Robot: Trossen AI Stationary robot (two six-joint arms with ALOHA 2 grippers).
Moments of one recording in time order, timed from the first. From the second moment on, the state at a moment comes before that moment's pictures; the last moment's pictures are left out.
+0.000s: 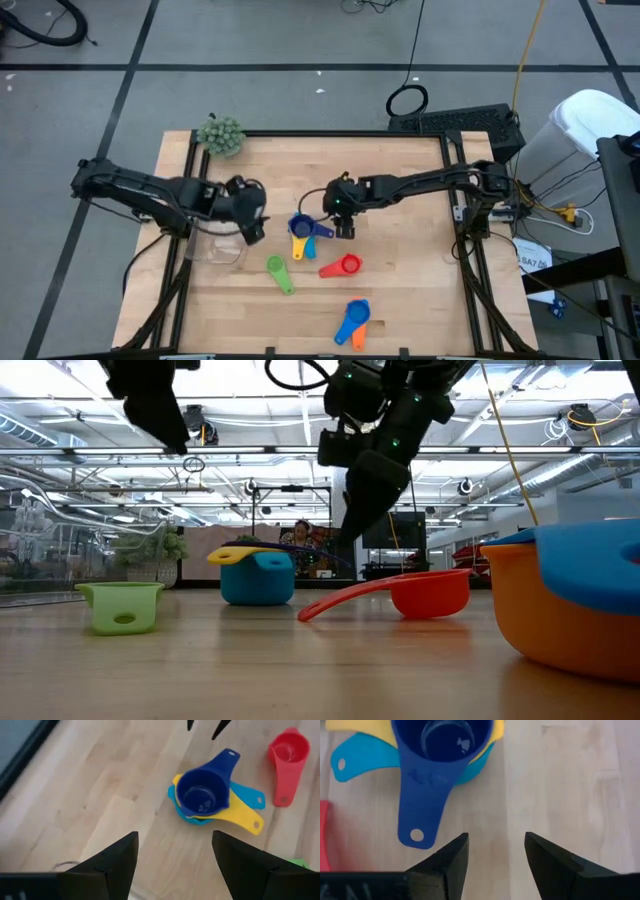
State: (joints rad) left arm -0.20 1.17 1.01 -0.87 -0.37 -0.50; right arm -0.07 1.80 1.20 -0.44 0.02 -0.06
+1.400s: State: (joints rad) left arm -0.22 1.45 0.85 -0.57 -0.19 -0.51; right arm -0.03 1.82 1.13 -0.38 0.02 -0.09
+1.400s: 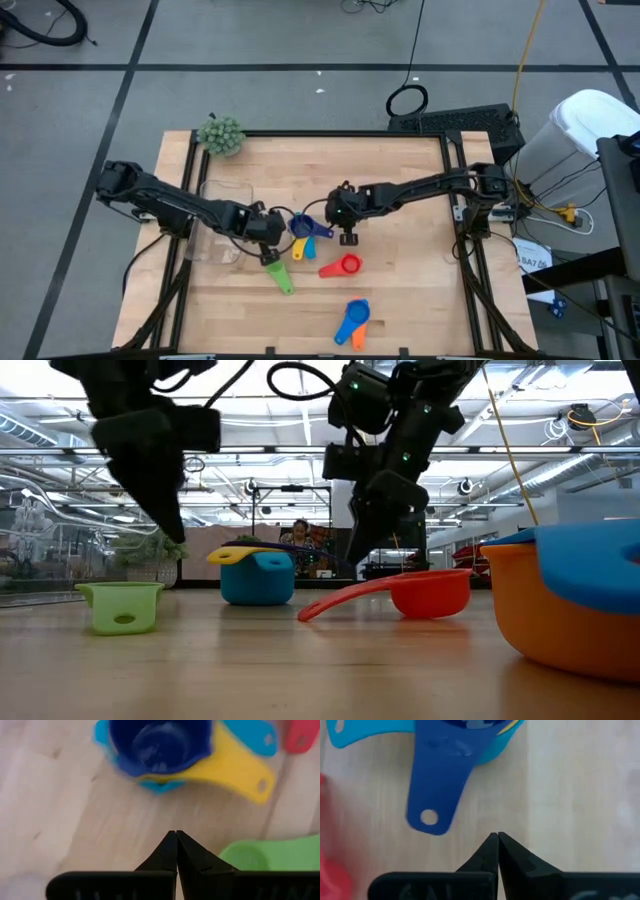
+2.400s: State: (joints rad) left arm -0.19 1.47 0.85 -0.44 -0.14 -0.45; right arm 0.10 1.85 1.13 -0.14 -0.06 0.04
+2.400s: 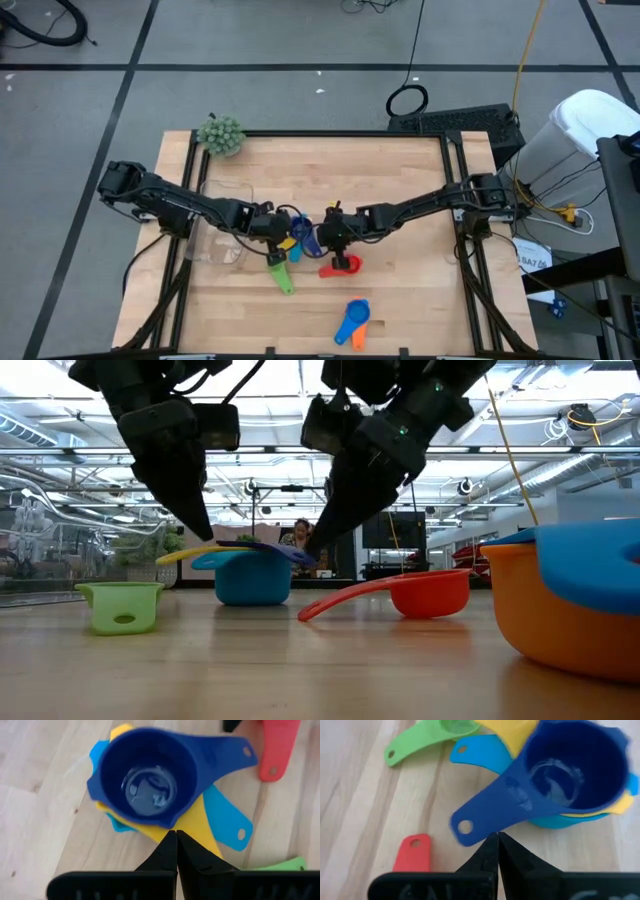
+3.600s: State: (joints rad) left arm -0.13 1.44 0.90 -0.74 -0.18 -0.41; right arm 0.03 1.81 1.13 0.02 -0.03 0.01
